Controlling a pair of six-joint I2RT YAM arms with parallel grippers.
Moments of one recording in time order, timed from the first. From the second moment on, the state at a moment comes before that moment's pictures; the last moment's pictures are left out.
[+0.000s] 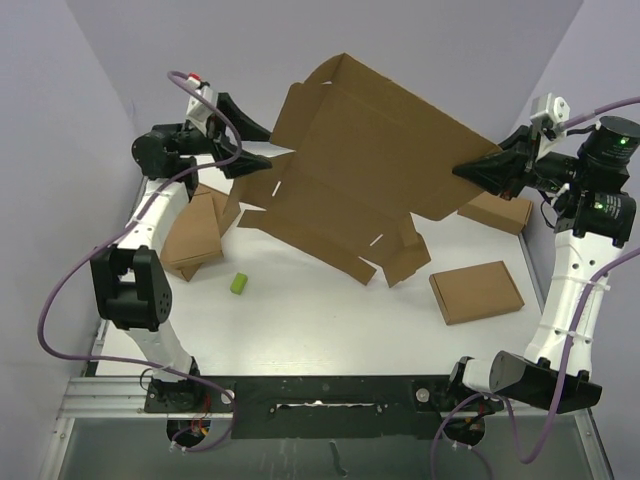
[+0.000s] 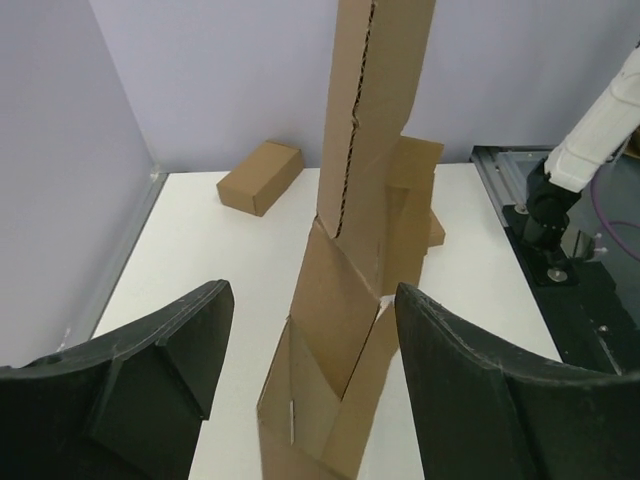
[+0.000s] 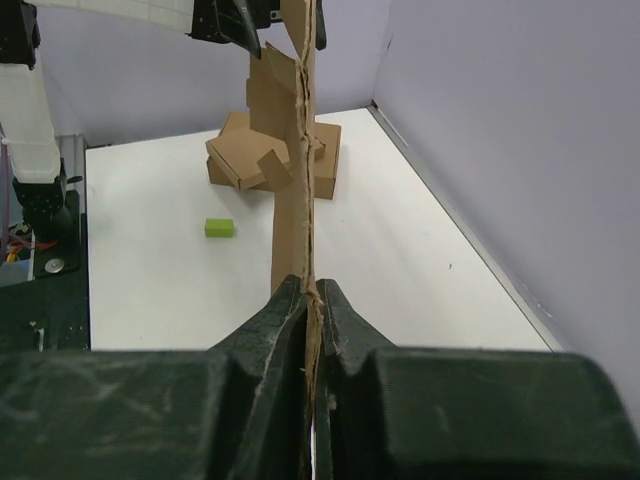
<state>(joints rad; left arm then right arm) -0.10 1.78 1.55 1.24 1.44 -0.98 -0.33 1.28 1.77 -0.73 -1.53 -0.35</state>
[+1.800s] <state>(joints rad) -0.17 1.83 1.56 1.20 1.48 -0.86 -0.30 1.28 1.76 -0.73 -1.53 -0.34</state>
